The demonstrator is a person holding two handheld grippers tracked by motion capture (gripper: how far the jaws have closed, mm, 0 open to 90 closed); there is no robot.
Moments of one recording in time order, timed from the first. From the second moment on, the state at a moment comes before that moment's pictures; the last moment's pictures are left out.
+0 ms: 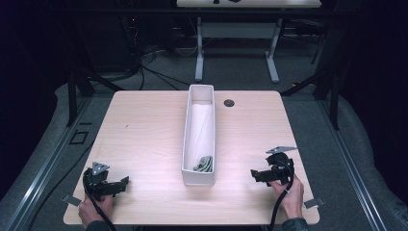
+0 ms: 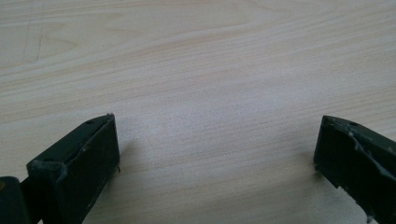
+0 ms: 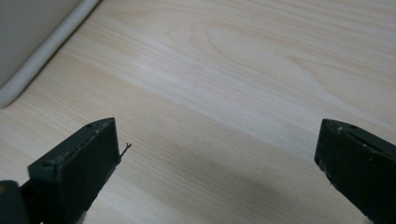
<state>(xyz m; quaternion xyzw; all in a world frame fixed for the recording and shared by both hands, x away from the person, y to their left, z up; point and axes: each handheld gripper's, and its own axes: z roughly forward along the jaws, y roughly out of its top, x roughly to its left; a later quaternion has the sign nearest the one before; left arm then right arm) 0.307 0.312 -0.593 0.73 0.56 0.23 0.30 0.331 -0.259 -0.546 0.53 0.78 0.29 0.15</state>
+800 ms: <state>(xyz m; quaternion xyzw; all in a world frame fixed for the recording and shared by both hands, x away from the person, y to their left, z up) 0.307 0.312 -0.593 0.73 0.56 0.23 0.30 0.321 -0.274 -0.589 0.52 0.76 0.32 0.21</state>
